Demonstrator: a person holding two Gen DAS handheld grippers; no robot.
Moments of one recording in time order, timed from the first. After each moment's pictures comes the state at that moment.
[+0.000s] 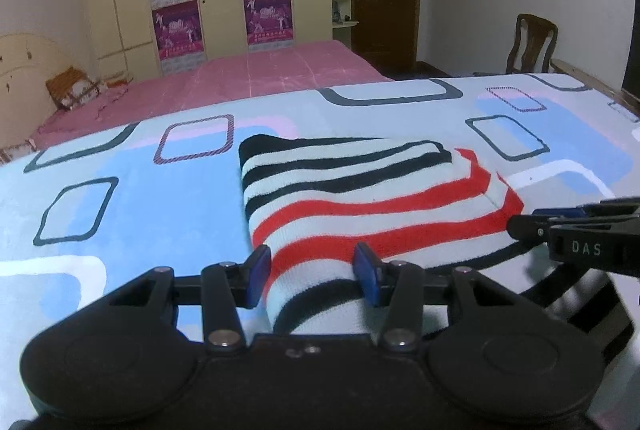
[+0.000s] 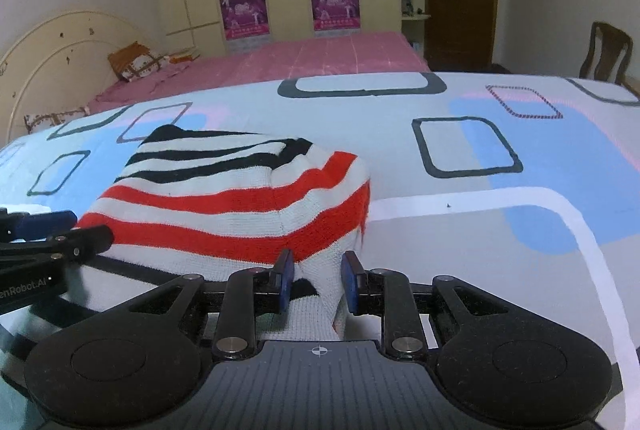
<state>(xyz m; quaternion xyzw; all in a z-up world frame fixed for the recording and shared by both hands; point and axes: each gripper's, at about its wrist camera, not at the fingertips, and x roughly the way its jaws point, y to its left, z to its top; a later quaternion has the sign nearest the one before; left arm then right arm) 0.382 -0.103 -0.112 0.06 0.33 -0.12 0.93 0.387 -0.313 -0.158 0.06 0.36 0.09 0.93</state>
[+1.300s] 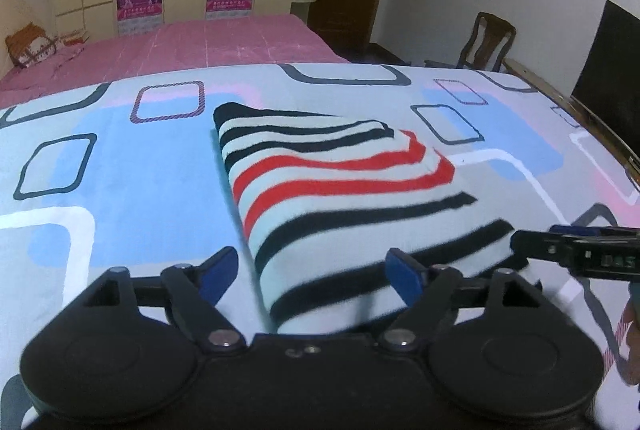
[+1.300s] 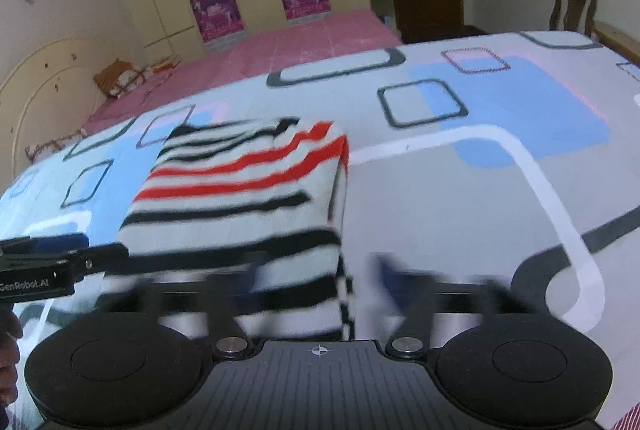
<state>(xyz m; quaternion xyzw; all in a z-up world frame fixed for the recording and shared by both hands) 0.353 -0.070 -0.092 0.00 0.38 -0.20 0.90 0.304 -0.327 -0.112 0.13 0.38 0.05 0.91</state>
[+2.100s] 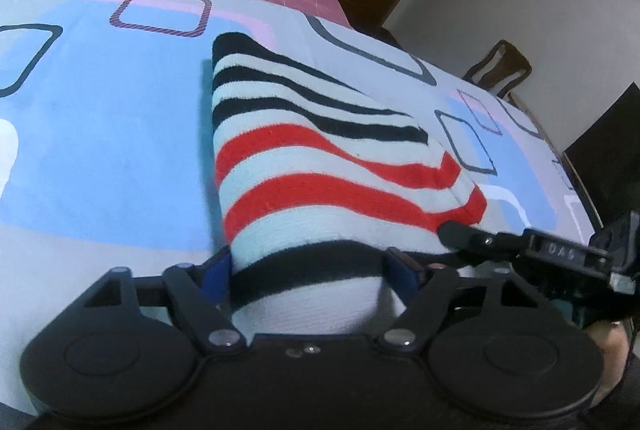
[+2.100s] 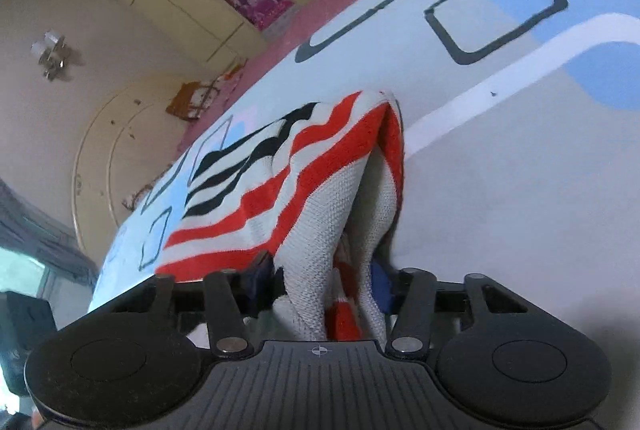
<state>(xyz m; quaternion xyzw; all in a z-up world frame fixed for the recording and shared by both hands) 0.419 -0.065 -0.143 -0.15 0.46 -0.21 0.85 0.420 -0.377 -0.195 0.33 0.42 0.20 0.82</state>
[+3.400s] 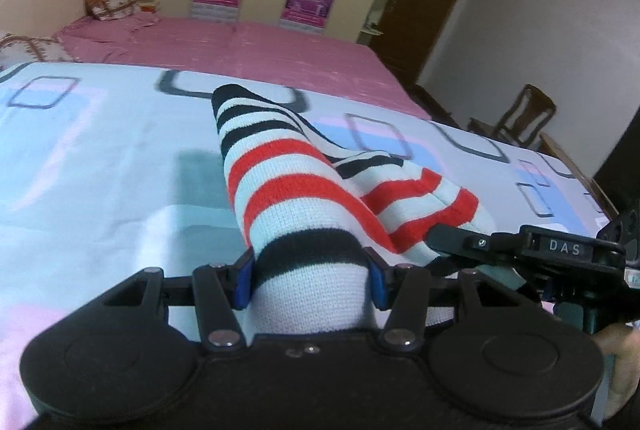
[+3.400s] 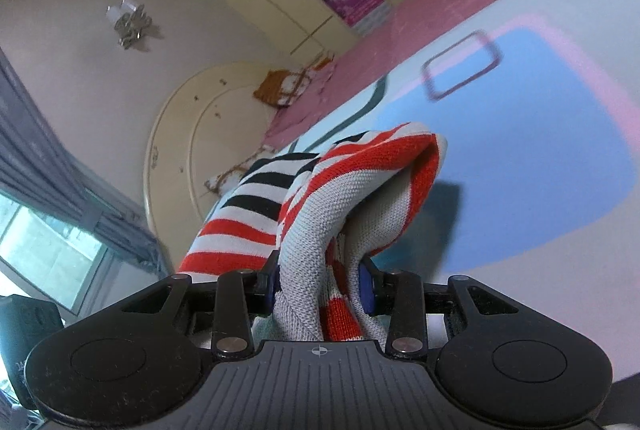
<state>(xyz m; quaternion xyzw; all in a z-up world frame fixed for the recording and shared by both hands) 0.383 0.225 -0.081 -0.10 0.38 -0.15 0.91 0.388 -0.039 -0.120 0.35 0.37 0.27 0.82</state>
